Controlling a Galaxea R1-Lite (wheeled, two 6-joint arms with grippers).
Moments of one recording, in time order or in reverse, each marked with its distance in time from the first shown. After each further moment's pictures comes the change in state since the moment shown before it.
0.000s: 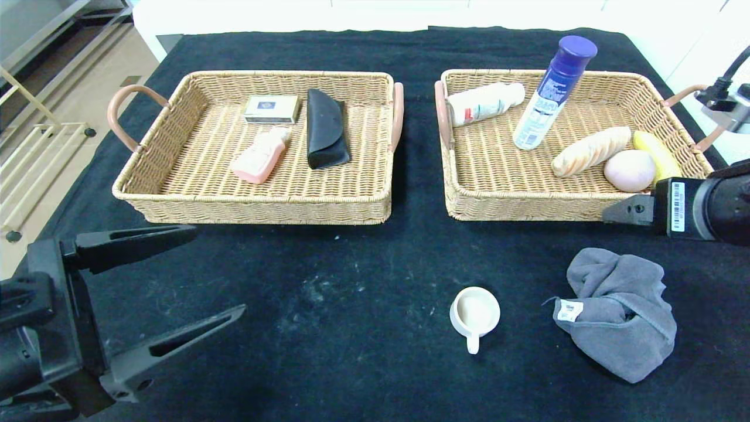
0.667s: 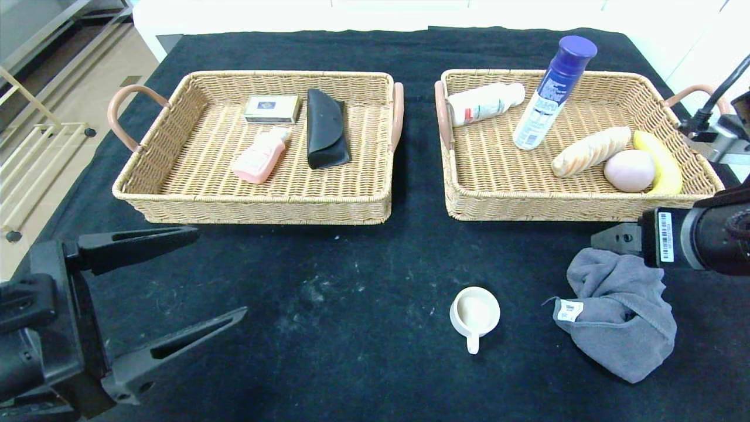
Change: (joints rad) left arm -0.007 0.001 0.000 0.004 0.000 0.001; right arm 0.047 -0.009 0.077 -0.003 -0.001 0.027
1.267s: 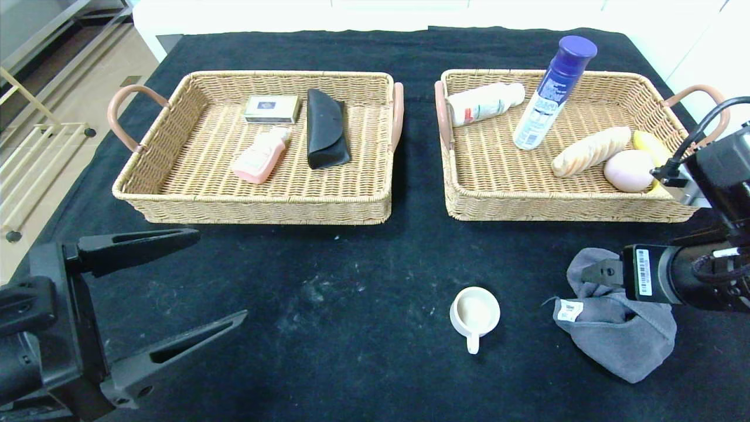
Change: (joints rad) left arm -0.004 -0.004 0.004 0.001 0.000 0.002; right arm 0.001 0.027 0.128 -0.040 0.009 0.088
